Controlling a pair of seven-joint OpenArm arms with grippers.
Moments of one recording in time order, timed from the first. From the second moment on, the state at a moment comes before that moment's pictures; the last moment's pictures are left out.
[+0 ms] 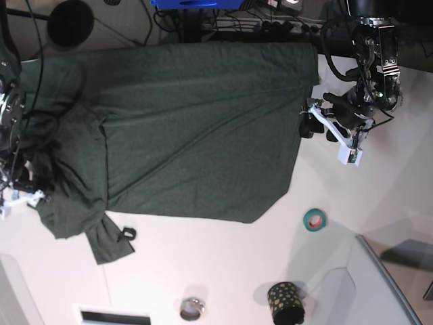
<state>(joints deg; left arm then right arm) 11.9 -15.7 -13.8 86.0 -22.0 -23.9 43.8 33.5 21.6 21.8 11.8 9.0 12.2 -13.1</state>
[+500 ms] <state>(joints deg) 11.9 -15.7 -13.8 86.0 -22.0 -23.9 43.8 32.7 21.7 21.7 20.8 8.9 12.6 -13.6</state>
